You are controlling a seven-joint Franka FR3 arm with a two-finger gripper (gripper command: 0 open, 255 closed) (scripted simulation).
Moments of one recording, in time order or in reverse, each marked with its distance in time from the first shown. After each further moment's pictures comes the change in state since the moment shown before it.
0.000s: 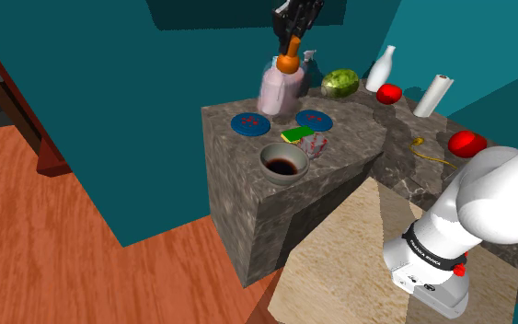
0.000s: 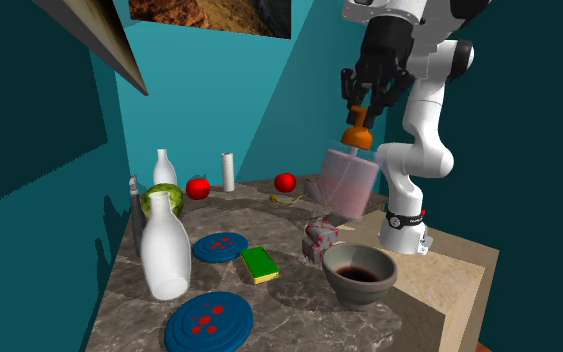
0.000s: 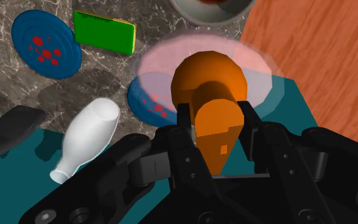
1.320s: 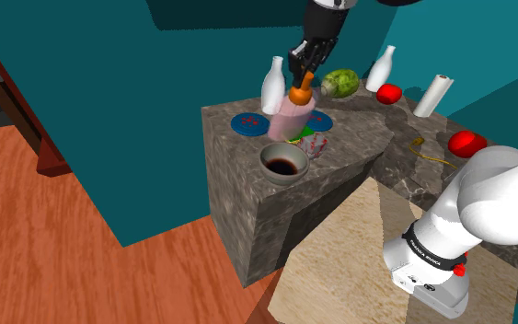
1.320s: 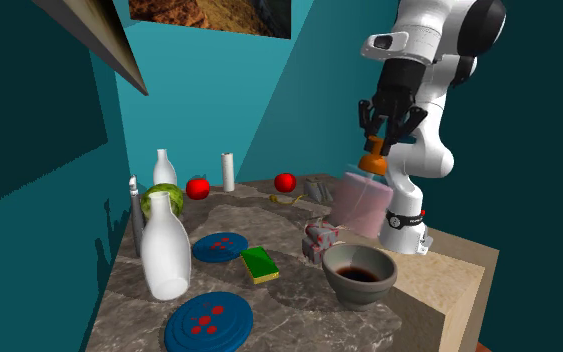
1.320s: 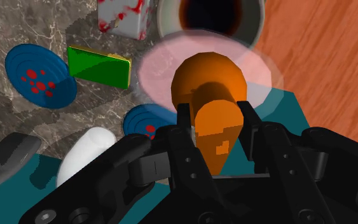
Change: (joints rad) arm 0.031 -0.190 0.007 -0.307 0.035 0.115 0.032
